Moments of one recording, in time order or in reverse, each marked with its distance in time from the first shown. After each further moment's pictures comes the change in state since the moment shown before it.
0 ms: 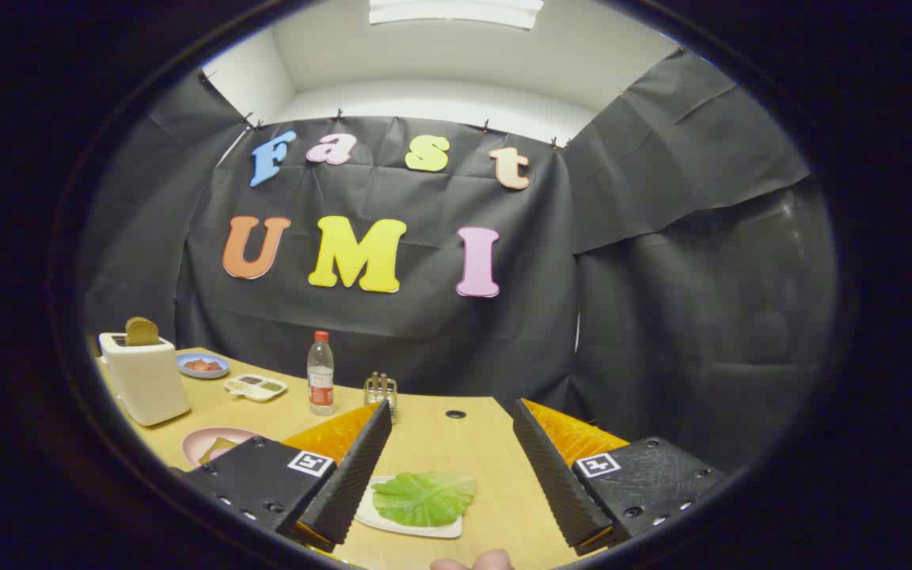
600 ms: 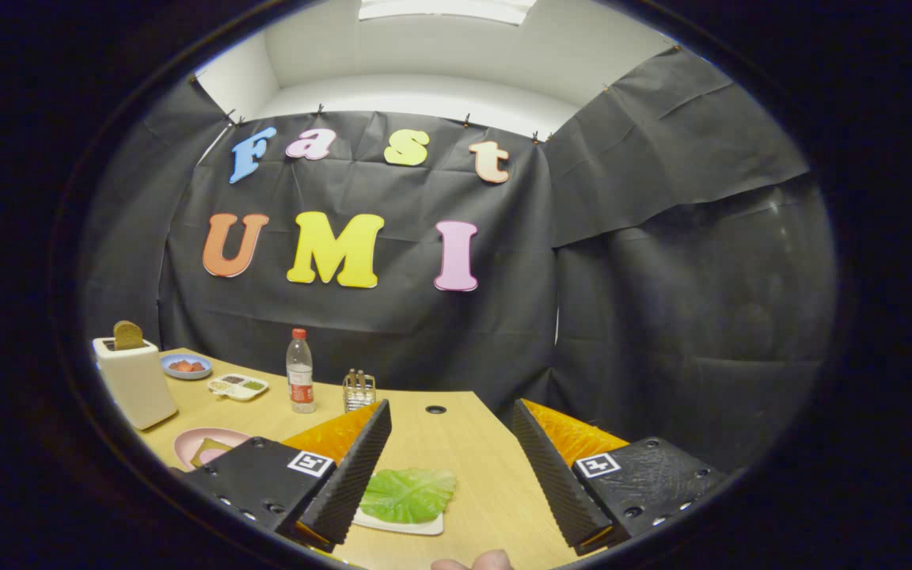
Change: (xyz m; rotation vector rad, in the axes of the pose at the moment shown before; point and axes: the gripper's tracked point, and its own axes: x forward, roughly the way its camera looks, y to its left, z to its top) arm 0.007 -0.020 -0.001 0.021 0.041 -0.057
